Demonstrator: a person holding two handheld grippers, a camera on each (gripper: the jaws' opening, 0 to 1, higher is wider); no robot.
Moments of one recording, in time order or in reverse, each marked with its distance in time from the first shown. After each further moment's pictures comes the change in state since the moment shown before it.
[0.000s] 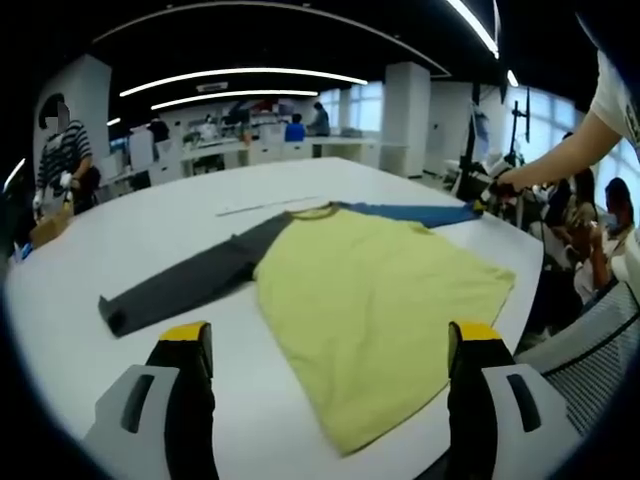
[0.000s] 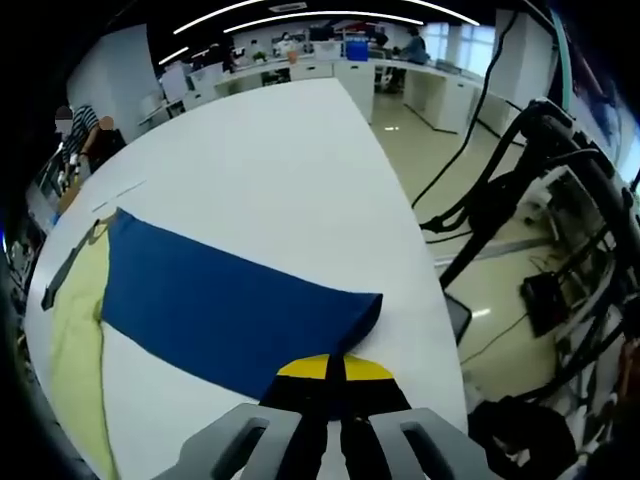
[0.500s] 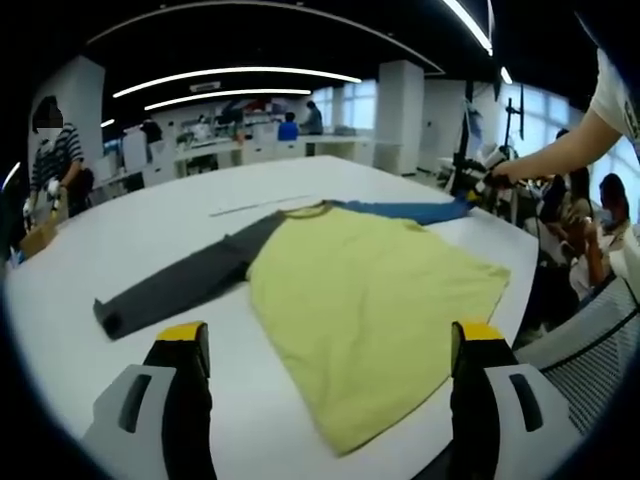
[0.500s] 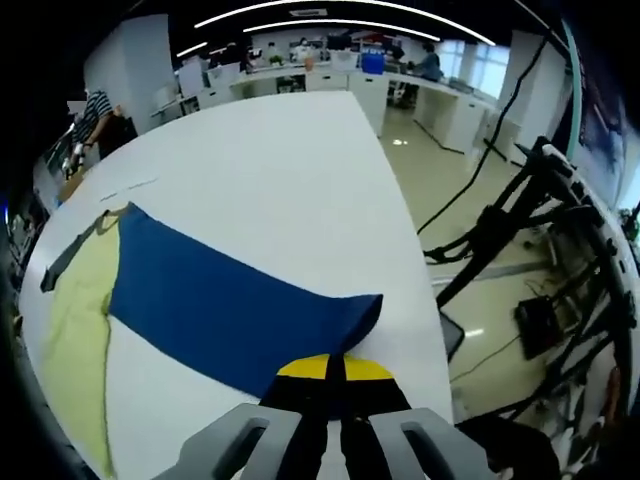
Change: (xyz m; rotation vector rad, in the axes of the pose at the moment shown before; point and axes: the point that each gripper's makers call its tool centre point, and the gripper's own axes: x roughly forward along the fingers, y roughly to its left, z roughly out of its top) left arm 0.003 -0.008 0.001 0.012 0.006 -0.027; right arm -0.018 0.012 0.019 -0.099 -0.051 -0.015
